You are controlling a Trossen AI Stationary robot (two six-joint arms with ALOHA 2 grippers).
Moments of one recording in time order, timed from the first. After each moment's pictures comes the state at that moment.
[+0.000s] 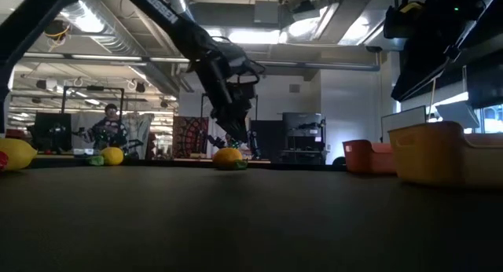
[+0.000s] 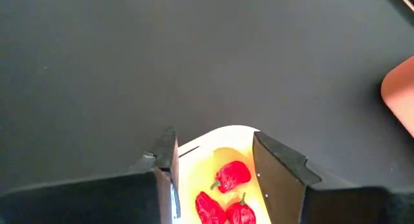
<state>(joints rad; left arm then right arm) 0.60 1.99 1.46 -0.47 0.00 0.25 0.14 0.99 0.77 -0.82 0.33 0.56</state>
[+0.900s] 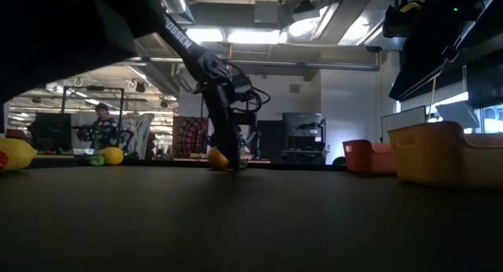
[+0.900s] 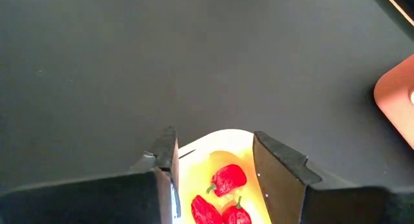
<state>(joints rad) 0.66 2.17 1.57 -0.54 0.02 0.63 0.14 0.99 0.77 -0.82 0.35 0.55</state>
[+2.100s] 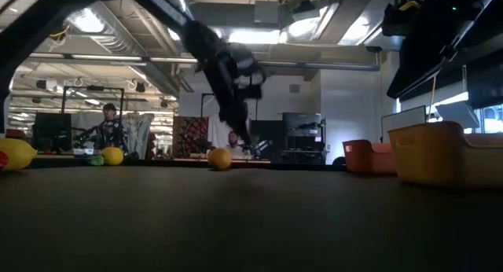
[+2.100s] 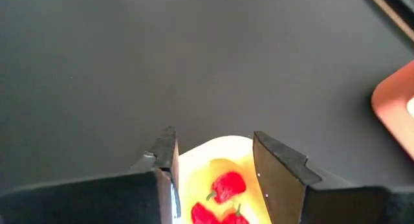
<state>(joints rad) 0.58 2.04 1.57 -0.55 0.01 0.54 0.14 0.99 0.77 -0.80 0.37 0.54</state>
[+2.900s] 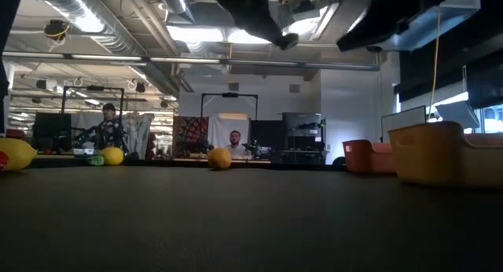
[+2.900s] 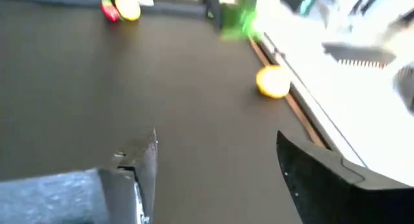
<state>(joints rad) 0.18 1.73 1.57 -0.52 0.01 0.39 0.14 0.99 0.77 -0.30 0.47 0.00</state>
